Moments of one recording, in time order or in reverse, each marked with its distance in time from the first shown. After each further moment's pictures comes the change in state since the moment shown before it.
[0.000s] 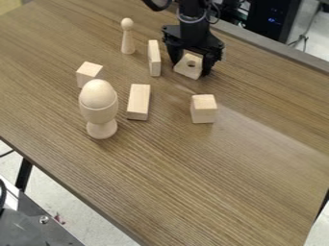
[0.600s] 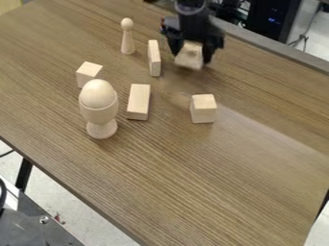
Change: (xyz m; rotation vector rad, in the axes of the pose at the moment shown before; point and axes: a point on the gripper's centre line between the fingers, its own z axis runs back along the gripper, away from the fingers) arm 0.011 0.005 0.033 0.012 -0.107 0.097
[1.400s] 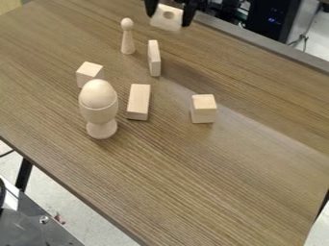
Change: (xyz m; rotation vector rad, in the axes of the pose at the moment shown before) arm 0.010 0.037 0.057 0.213 0.030 0.118
